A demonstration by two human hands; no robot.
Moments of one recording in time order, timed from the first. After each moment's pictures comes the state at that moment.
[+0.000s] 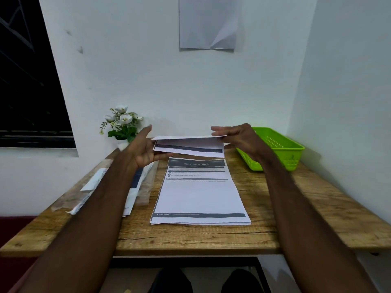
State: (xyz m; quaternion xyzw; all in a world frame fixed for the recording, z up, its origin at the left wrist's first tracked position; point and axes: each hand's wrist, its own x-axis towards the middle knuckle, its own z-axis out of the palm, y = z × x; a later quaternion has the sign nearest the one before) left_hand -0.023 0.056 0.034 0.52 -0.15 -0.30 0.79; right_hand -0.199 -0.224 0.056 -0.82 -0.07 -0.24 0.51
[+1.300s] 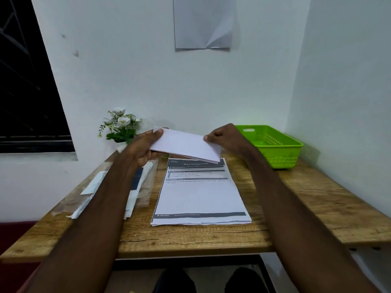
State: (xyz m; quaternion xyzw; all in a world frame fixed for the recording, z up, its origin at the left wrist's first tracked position) left_hand -0.036 0.051 0.041 0.58 -0.21 -0.18 0.77; right_hand -0.171 -0.198 0.058 -0.88 0.01 -0.24 0.42
